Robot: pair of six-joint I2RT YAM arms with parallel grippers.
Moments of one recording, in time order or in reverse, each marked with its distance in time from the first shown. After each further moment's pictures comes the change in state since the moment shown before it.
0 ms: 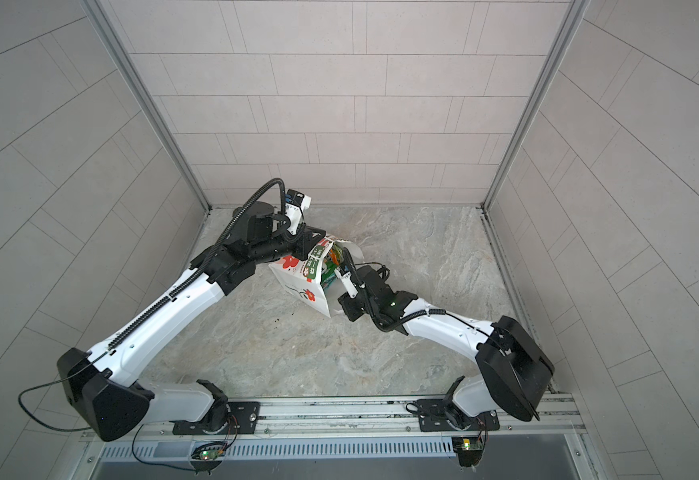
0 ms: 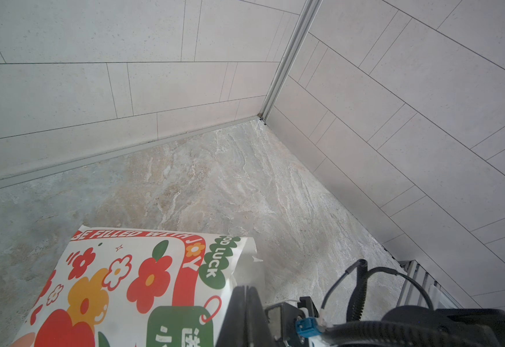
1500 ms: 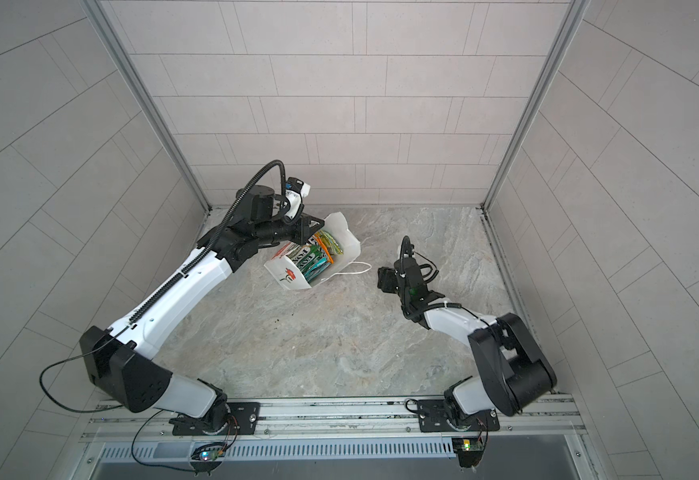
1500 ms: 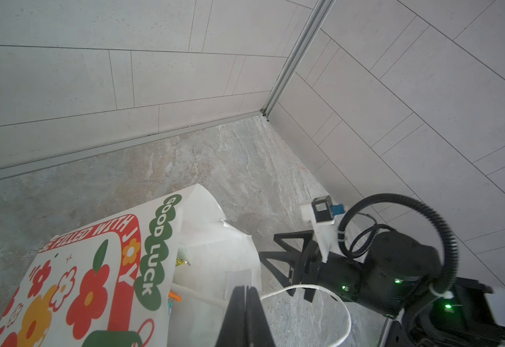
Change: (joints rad) left arm 0.082 0.145 0.150 -0.071 0.123 0.004; right arm -0.363 -0.101 -0.213 0.285 0.137 0.305
